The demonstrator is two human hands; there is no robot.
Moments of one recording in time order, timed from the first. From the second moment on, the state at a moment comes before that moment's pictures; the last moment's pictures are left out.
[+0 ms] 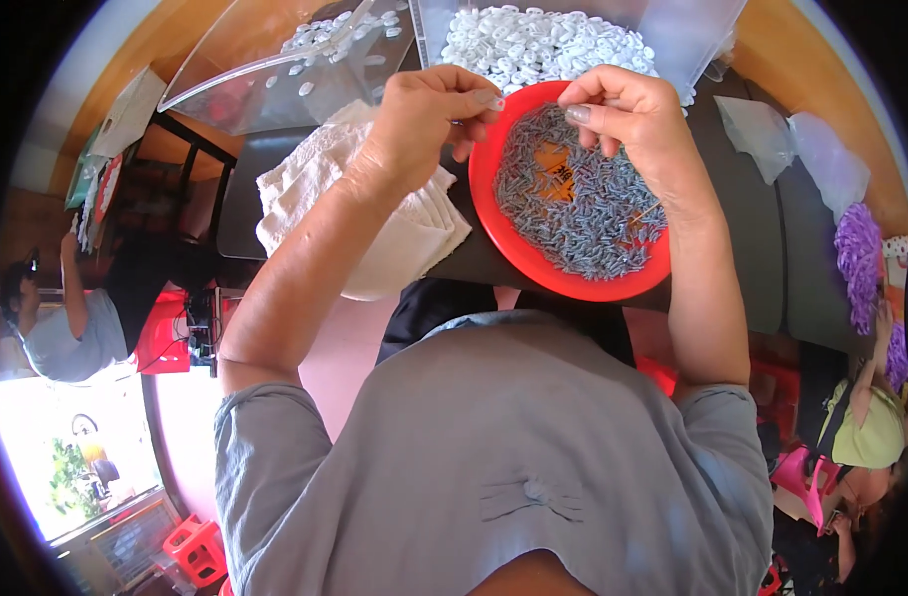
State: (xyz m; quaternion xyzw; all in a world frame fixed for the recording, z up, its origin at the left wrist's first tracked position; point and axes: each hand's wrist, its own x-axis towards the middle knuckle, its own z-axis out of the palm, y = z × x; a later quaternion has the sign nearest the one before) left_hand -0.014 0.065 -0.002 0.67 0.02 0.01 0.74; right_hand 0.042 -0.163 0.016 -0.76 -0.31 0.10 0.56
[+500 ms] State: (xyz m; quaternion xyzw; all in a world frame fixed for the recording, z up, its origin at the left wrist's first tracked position) left_hand 0.001 0.006 0.013 0.58 -0.02 0.01 0.82; right_hand 0.040 -0.162 0.022 -0.67 -0.26 0.04 0.70
